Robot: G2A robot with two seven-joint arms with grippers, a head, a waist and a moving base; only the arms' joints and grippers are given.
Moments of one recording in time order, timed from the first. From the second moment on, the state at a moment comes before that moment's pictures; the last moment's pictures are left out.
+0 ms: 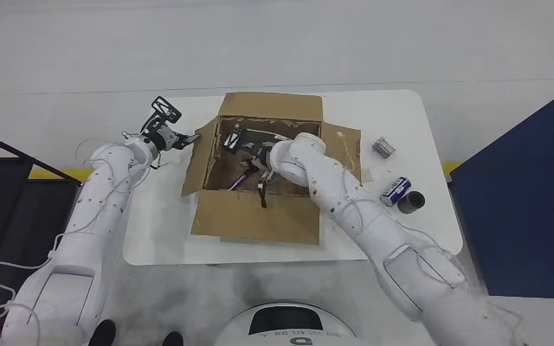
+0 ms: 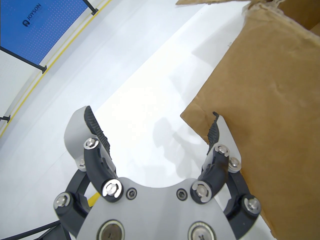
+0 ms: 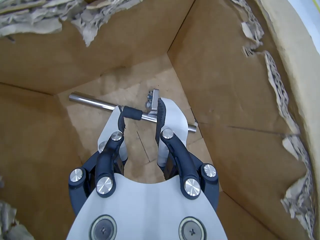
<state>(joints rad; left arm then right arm) 0.87 -1.11 -1.20 -0.83 1.58 -0.51 0.09 -0.72 -1.60 0.74 -0.94 -1.26 -0.38 0.64</state>
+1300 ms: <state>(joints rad) 0.87 -1.11 -1.20 -0.83 1.58 -0.51 0.09 -0.48 -1.92 0.53 -0.21 -1.15 -0.26 0.47</state>
